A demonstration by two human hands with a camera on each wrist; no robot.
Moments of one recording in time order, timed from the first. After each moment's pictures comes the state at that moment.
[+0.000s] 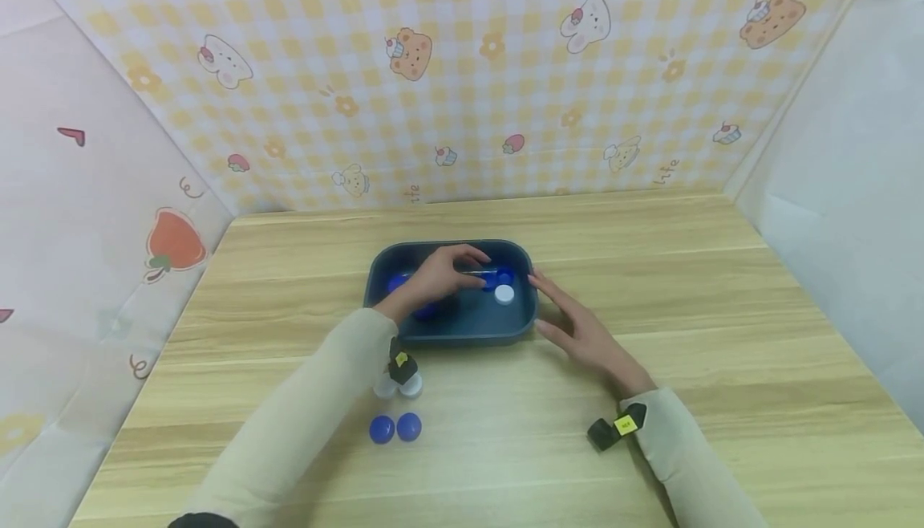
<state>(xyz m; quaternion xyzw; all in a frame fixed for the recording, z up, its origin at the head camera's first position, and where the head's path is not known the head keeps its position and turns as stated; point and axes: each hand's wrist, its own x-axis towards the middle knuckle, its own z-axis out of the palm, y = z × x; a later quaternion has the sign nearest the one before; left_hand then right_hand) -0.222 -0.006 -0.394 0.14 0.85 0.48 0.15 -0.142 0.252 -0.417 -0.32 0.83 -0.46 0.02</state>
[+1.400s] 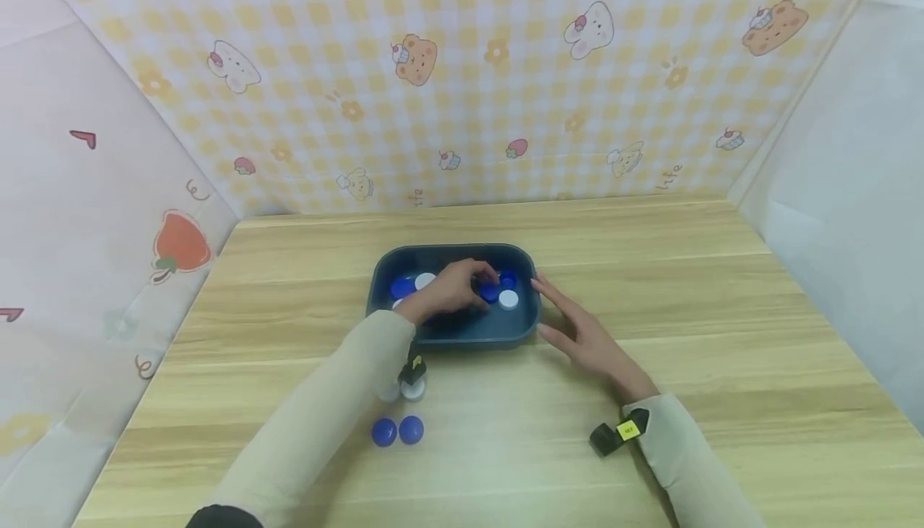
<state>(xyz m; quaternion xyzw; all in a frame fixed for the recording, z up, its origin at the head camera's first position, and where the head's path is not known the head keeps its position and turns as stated) -0.226 0.009 -0.407 0.21 0.91 0.31 0.16 -0.153 0.262 -0.448 -0.32 0.82 -0.47 0.01</state>
